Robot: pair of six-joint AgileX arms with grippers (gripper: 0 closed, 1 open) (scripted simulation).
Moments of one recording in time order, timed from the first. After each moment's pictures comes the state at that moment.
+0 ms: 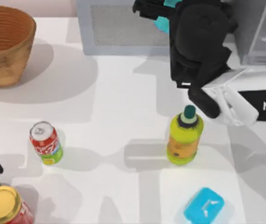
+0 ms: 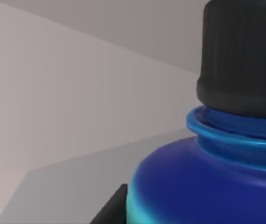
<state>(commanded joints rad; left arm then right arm) 0.00 0.00 0.00 0.00 0.00 0.00 0.67 1.94 1.15 0.91 0.73 0.22</state>
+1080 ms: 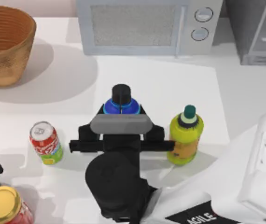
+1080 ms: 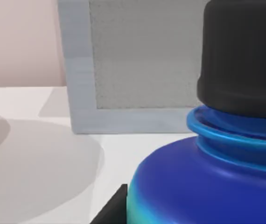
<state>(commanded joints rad) 0.00 0.00 0.00 0.00 0.00 0.00 1.14 2.17 0.98 1.02 1.16 0.18</state>
